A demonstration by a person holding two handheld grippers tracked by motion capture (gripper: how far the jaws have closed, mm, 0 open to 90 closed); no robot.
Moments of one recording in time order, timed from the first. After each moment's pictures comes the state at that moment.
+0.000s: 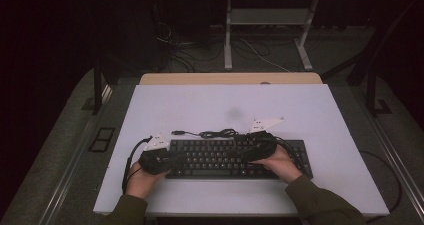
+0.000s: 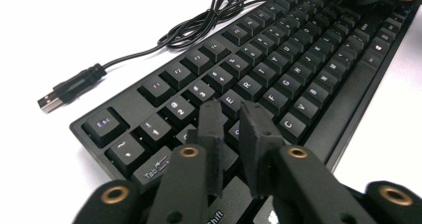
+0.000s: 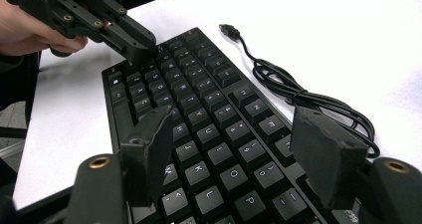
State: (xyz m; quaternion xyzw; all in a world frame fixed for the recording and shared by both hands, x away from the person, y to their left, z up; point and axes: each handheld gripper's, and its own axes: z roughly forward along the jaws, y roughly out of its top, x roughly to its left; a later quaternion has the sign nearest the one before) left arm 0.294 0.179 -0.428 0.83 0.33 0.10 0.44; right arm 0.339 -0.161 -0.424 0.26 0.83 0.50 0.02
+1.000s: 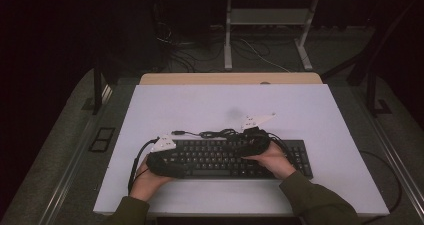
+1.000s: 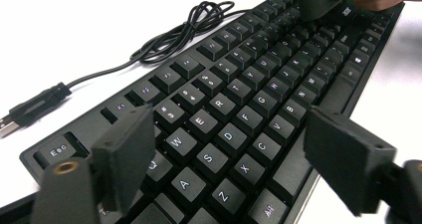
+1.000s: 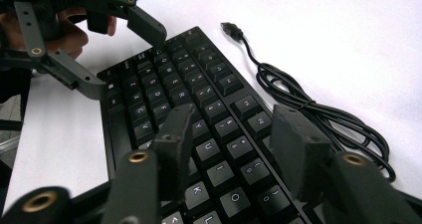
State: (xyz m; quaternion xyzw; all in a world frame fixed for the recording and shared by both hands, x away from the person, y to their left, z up) left arm 0.292 0.160 -0.431 0.83 0.32 0.10 0.45; right arm 0.349 -0.144 -0.421 0.26 0.84 0.48 0.01
